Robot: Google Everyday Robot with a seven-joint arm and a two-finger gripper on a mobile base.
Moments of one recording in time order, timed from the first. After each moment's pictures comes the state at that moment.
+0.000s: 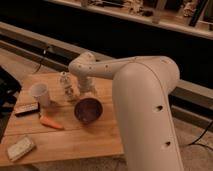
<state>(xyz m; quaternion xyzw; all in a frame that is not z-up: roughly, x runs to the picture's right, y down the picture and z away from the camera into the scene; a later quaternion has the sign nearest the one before) -0.096 0.058 0.848 -0.25 0.19 0.59 0.74</state>
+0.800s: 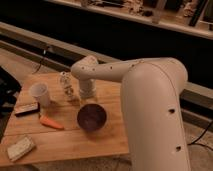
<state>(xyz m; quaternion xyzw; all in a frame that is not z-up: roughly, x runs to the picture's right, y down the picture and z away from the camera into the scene) -0.086 0.097 0.806 -0.30 0.24 0.58 0.72</state>
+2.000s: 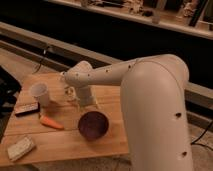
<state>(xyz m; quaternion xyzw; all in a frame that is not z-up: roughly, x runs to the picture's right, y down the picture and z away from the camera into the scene) -0.085 0.139 0.777 -0.29 0.27 0.56 0.73</state>
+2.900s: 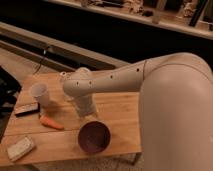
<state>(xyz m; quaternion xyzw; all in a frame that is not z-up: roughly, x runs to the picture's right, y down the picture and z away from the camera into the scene) -0.074 0.175 0.724 -0.30 0.27 0.53 0.74</state>
